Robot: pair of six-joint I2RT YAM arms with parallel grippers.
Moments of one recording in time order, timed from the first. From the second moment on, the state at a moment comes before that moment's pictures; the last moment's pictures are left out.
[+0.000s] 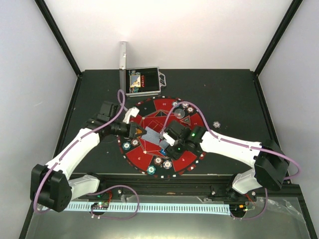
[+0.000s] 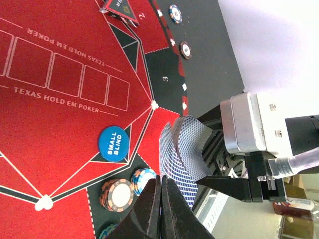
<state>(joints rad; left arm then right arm) -0.33 1.17 0.82 -0.57 0.83 -0.30 1.00 1.45 1.01 -0.71 -0.06 0.11</state>
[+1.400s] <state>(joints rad) -0.74 1.97 1.47 -0.91 0.82 0.35 0.64 1.27 0.92 -0.77 0.12 0.25</state>
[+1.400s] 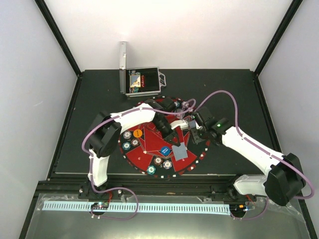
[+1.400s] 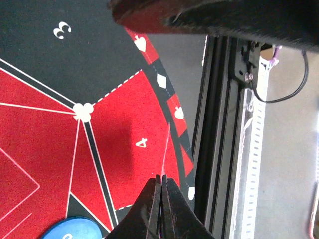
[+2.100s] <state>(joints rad) -0.76 2.21 1.65 -1.01 0.70 0.48 0.63 1.25 0.89 -0.80 0.13 0.29</state>
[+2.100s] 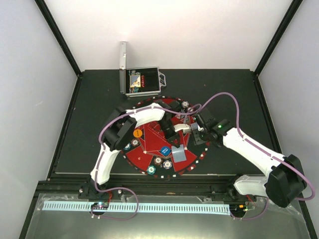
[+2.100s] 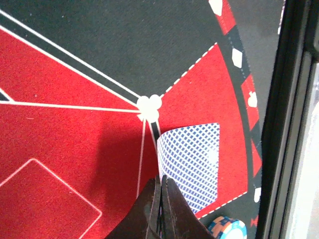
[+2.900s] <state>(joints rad) -0.77 2.21 1.65 -0.93 0.57 0.45 0.63 1.25 0.89 -0.80 0.12 0.29</state>
